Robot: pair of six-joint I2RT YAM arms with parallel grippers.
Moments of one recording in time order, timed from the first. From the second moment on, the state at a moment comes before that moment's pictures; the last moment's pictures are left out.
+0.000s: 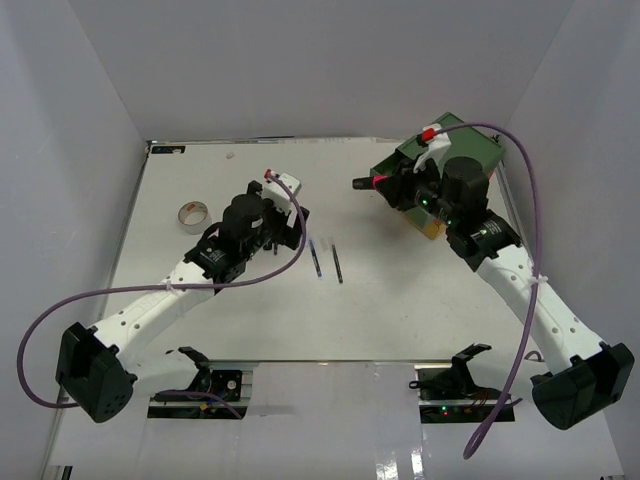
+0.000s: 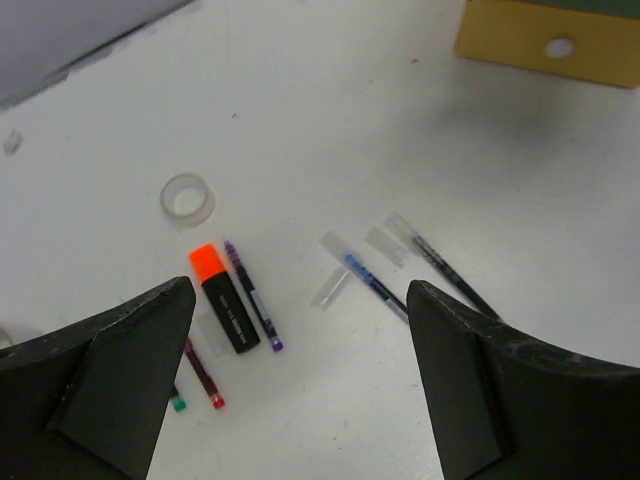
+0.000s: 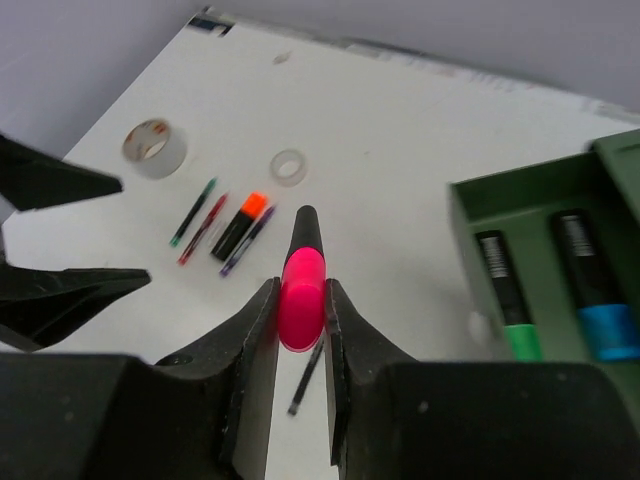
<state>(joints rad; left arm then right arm) -0.68 1.16 0.92 -0.08 -0.14 0.12 0.49 1.15 1.14 -0.20 -0.23 0.20</state>
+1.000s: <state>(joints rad) -0.35 1.27 0.92 -0.22 -0.12 -0.25 0.18 1.25 1.02 -0.03 -0.22 0.33</state>
